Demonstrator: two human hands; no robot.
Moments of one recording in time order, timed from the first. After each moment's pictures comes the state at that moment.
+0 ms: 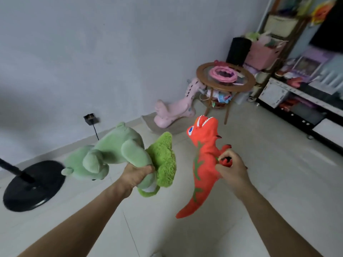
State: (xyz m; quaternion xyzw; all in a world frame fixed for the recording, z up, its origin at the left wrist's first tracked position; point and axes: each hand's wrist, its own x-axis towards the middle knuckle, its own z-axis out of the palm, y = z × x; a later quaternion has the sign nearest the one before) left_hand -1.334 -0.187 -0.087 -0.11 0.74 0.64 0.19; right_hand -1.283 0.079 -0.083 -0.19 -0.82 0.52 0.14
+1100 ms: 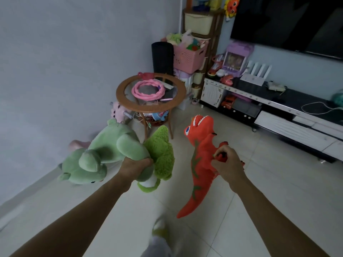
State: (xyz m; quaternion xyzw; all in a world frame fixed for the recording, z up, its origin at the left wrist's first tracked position) left_hand -1.591 0.268 -0.081 -0.02 0.76 0.61 0.24; right_hand -1.451 0.501 -0.081 -0.32 -0.79 0.49 0.18
